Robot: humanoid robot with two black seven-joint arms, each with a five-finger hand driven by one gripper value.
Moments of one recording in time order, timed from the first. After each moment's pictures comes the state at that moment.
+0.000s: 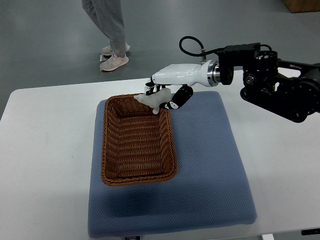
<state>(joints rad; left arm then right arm) 0.00 0.00 -0.02 -0.14 0.01 -0.07 0.13 1.18 -0.33 0.30 1.15 -1.56 0.33 0.25</state>
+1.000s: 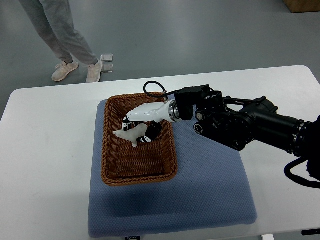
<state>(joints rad) 0.00 0.00 -0.02 -0.14 0.01 -0.07 0.13 1.08 0.00 0.22 0.82 -1.61 0.27 0.25</state>
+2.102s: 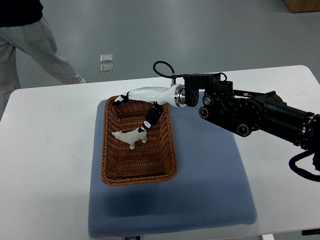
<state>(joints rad) 0.00 0.00 -0.02 -0.14 0.01 -0.07 0.13 1.10 -0.05 0.29 0.82 -1.39 0.24 0.26</state>
